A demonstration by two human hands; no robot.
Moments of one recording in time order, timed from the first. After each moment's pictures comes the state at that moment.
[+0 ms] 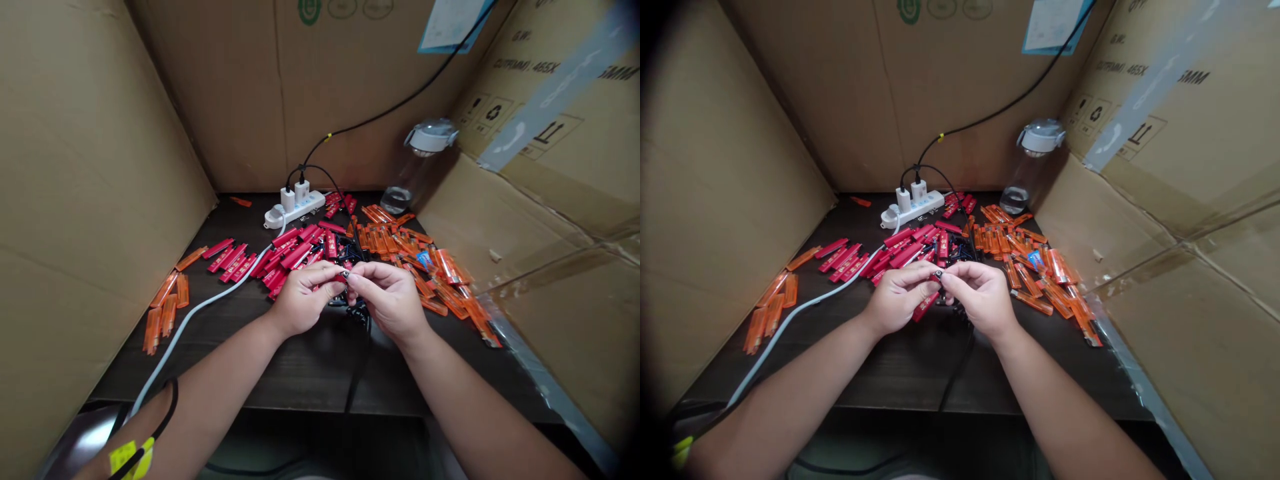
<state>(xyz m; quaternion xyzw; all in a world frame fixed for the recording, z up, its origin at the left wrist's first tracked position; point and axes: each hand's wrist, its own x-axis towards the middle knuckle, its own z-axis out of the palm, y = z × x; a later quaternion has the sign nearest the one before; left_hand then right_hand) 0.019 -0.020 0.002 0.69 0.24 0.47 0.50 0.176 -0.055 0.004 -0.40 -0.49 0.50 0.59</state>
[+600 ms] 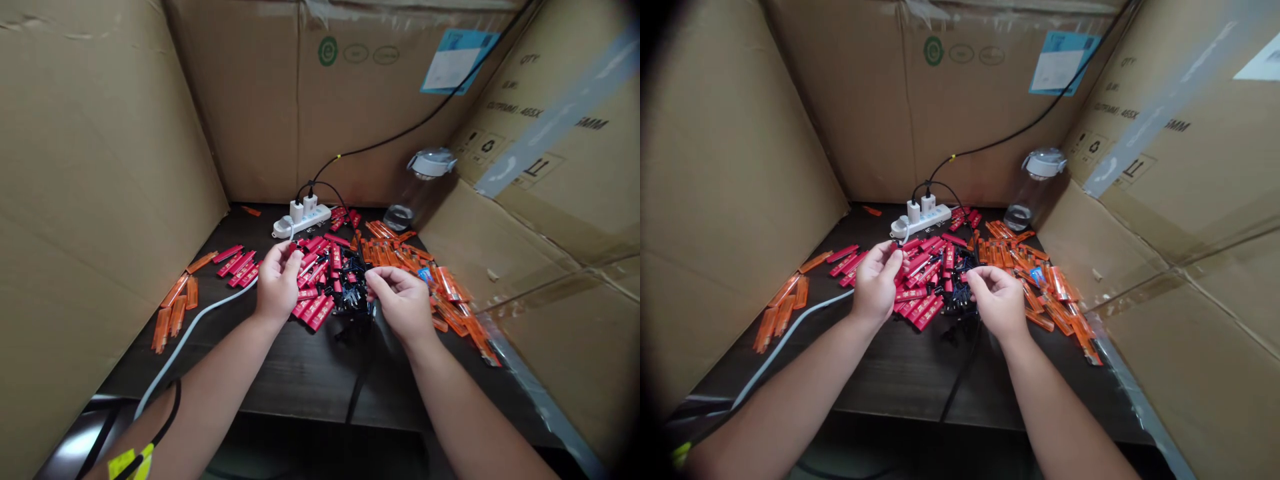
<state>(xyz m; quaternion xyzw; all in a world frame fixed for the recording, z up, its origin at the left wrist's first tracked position) 0.000 0.005 -0.007 0.46 0.38 0.67 0.44 0.185 -0.046 0.012 -0.57 -0.49 0.32 0.58</state>
